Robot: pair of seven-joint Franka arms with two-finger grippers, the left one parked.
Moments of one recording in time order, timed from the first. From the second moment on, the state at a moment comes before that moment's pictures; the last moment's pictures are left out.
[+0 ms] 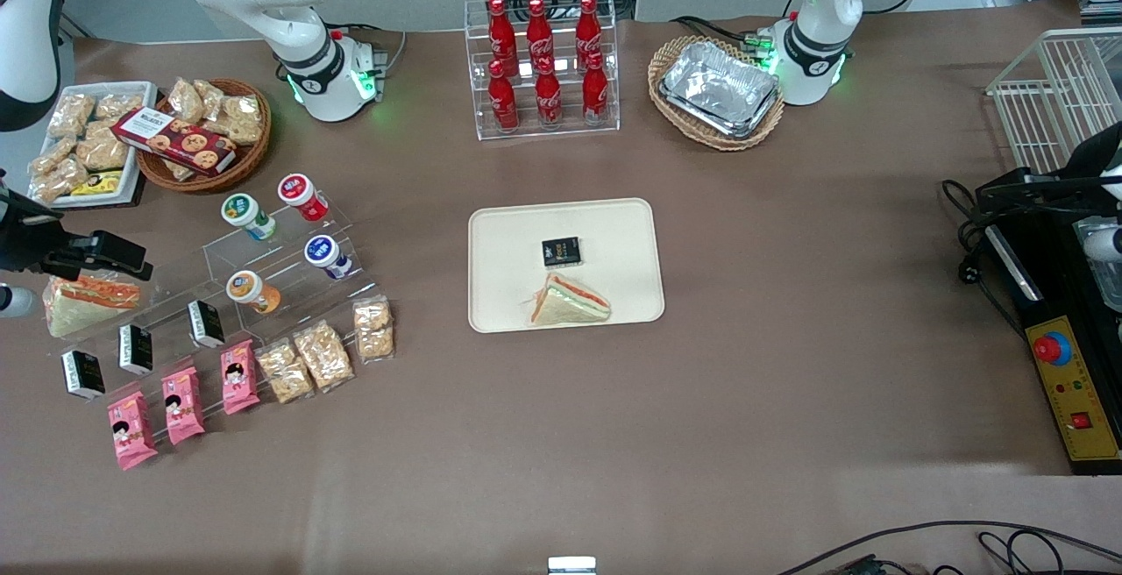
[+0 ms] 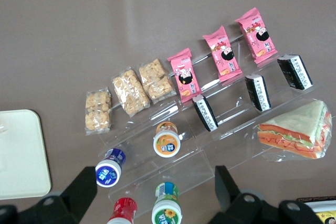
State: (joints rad) arm -0.01 0.13 -0.07 -1.50 0.02 1.61 -0.03
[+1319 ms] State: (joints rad) arm -0.02 -0.21 -0.08 -1.85 0.04 1.59 -0.06
